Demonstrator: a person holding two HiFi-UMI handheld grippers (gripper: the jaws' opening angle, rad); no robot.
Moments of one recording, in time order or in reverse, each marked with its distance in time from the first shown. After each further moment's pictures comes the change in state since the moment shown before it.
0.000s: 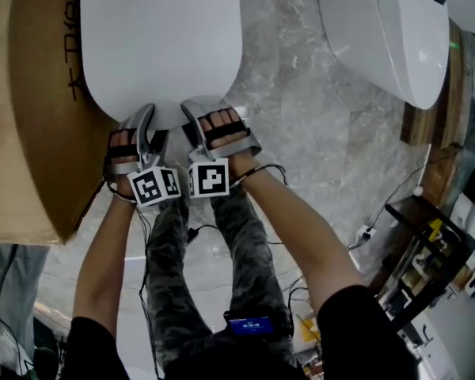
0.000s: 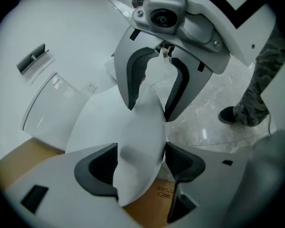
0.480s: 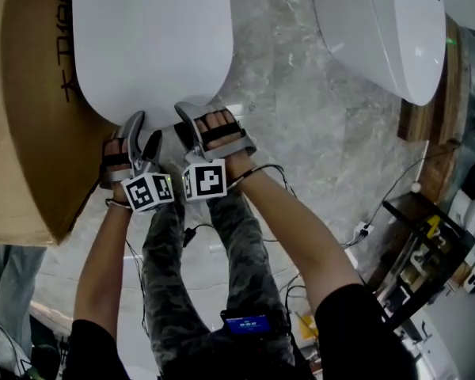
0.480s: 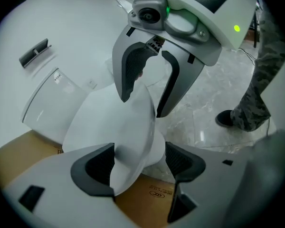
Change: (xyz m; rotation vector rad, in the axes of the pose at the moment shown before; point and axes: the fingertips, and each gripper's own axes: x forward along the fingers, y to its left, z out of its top) left arm -0.007 -0.017 -0.007 -0.052 0.012 -0.011; right arm -0.008 -0.001 -0.002 0.036 -0.030 -0.004
